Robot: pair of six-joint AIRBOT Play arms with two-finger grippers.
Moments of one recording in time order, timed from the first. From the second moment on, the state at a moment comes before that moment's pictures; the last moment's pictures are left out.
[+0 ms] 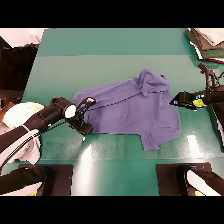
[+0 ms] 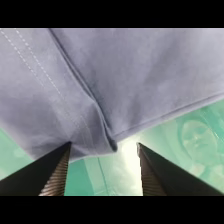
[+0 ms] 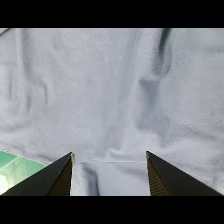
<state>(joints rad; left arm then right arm) -0.59 -1.27 0.87 1.46 -1.11 -1.63 -0.16 -1.01 0.99 -1.12 1.33 1.48</state>
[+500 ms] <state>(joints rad) -0.59 -1.27 0.87 1.47 -1.08 -1.63 -0.16 -1.01 0.99 -1.12 1.33 1.48</state>
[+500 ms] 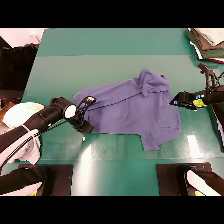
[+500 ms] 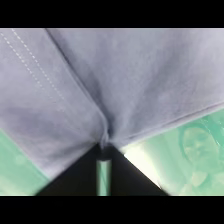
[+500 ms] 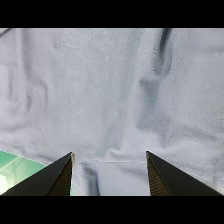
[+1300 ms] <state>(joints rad) -0.58 -1.08 1.04 1.61 -1.25 -1.65 -0.38 -0.86 0.79 -1.13 1.40 1.43</state>
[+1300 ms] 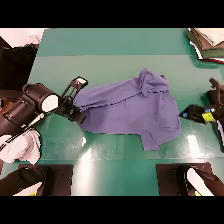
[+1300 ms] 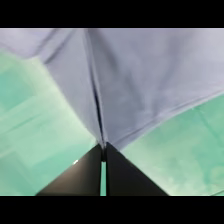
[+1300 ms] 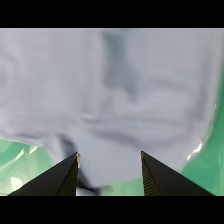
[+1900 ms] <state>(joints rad) -0.58 -1.06 1.05 1.64 -1.27 -1.68 -0.65 -1.04 0.58 -1.09 1.32 1.27</state>
